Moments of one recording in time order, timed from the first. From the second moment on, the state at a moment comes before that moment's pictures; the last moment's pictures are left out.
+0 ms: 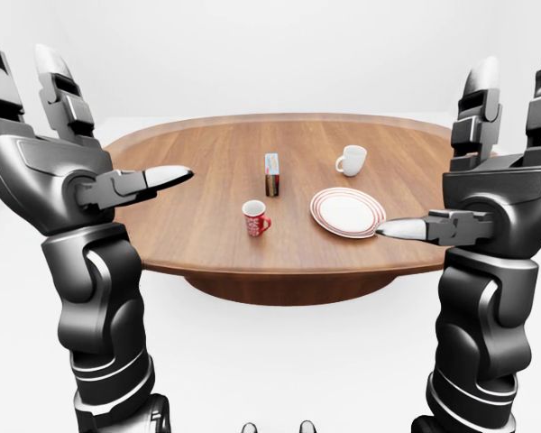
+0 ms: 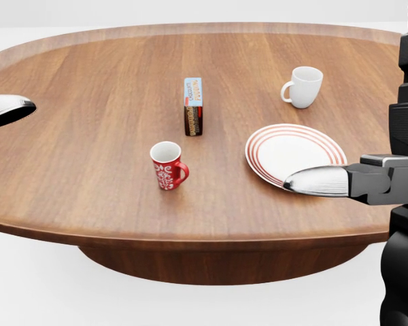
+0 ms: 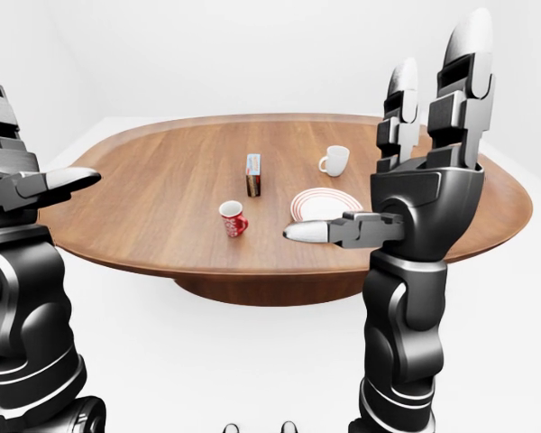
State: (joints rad) left arm -0.46 0.22 0.22 -0.53 -0.39 0.09 0.26; right arm -0.31 -0.14 -0.17 -0.69 0.33 0.09 -0.07
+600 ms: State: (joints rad) left arm -0.46 0.22 0.23 -0.53 -0.39 0.09 0.26; right arm -0.31 -0.13 -0.17 -0.70 0.33 0.09 -0.07
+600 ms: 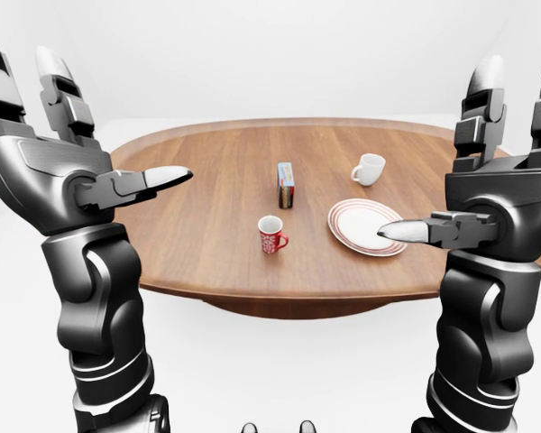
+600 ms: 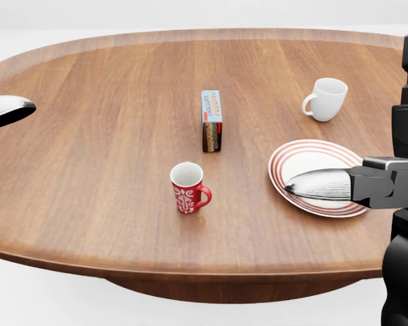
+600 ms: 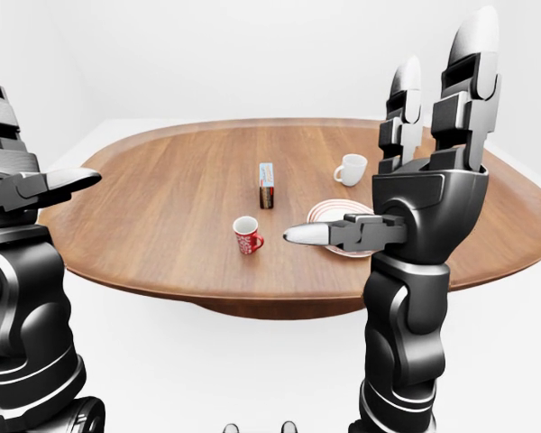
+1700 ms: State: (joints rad) left arm -0.46 0.22 0.23 -0.49 -0.39 0.09 0.25; right arm -0.31 -0.13 -0.15 -0.68 0.33 0.09 -0.06
